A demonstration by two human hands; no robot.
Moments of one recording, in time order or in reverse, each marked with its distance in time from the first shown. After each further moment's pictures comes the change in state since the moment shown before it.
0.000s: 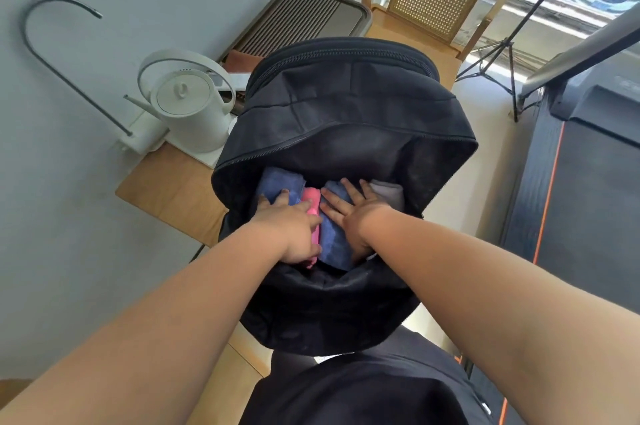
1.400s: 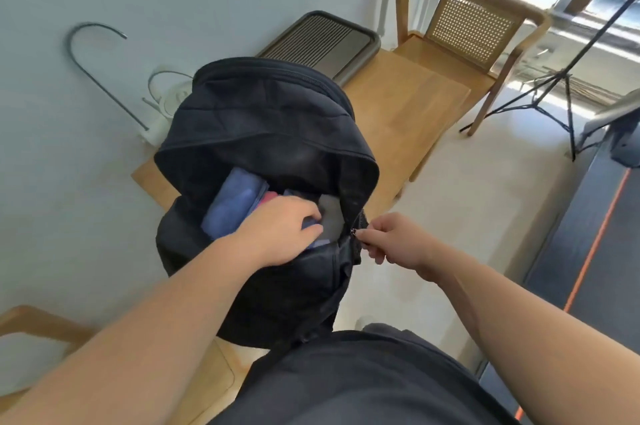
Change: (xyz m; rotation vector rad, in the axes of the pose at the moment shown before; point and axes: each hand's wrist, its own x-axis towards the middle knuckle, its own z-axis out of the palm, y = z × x) left_hand -0.010 0.118 -0.038 -0.430 0.528 -0.089; right_hand -0.109 0.130 0.093 1.468 0.273 -0.137
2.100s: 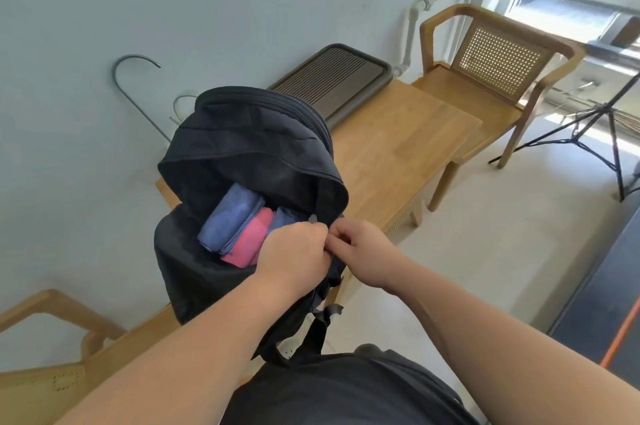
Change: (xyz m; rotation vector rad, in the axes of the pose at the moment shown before) left_hand 0.005 0.100 0.021 0.172 0.243 -0.238; right_hand 0.007 -0.008 -0.015 -0.132 -0.005 -0.496
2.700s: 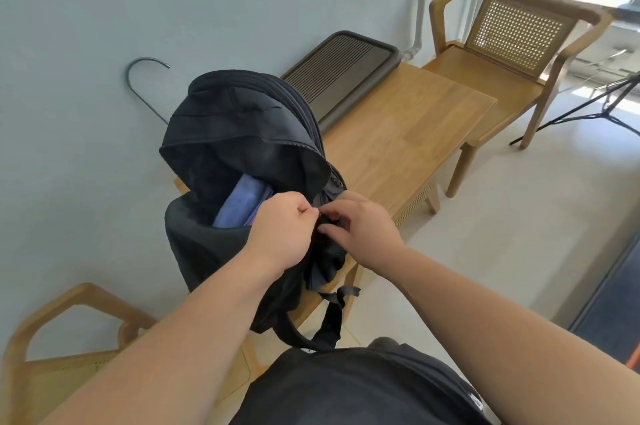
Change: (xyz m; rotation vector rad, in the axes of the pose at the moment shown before) left_hand -0.004 -0.012 -0.024 -0.524 0.104 -0.318; right_hand 0.013 0.009 0.013 -0.278 0.221 -0.282
